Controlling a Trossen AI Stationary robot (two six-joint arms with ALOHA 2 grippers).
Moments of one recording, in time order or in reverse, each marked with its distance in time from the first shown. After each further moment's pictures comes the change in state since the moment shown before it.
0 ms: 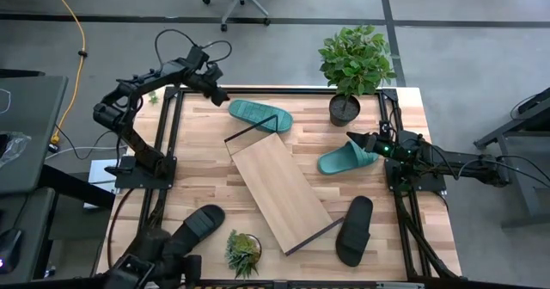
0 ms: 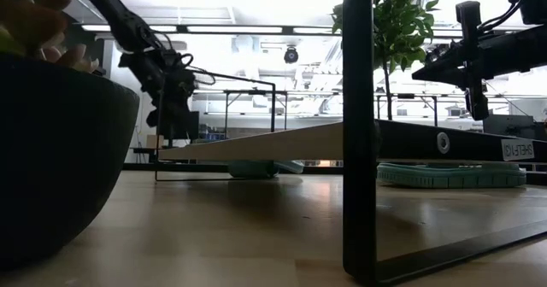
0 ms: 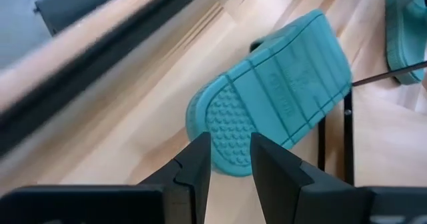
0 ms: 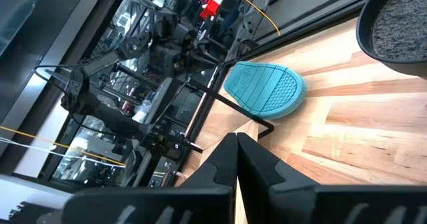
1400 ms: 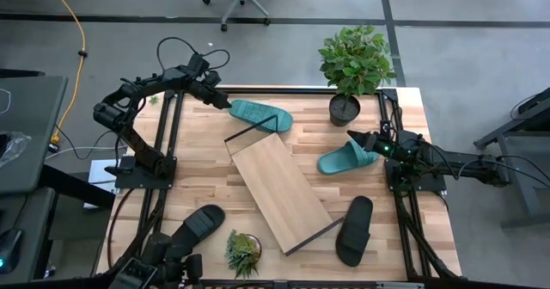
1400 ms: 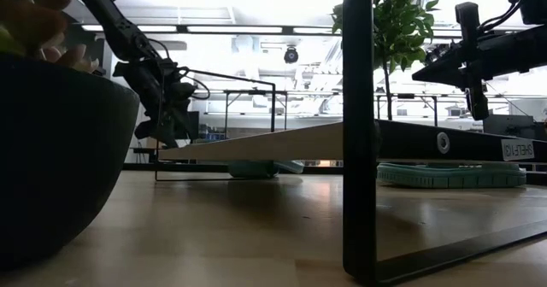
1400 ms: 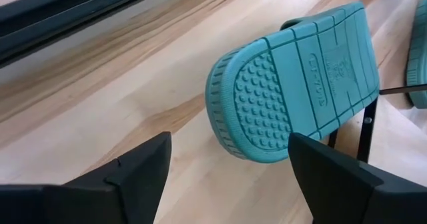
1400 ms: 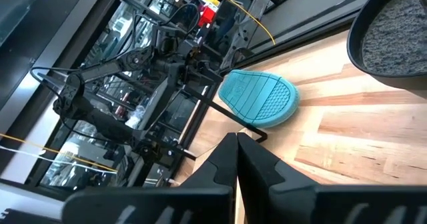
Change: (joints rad) left arm 0.000 0.003 -0.090 0.072 -0.027 -0.164; right arm 0.000 0.000 0.000 -0.001 0.035 -0.027
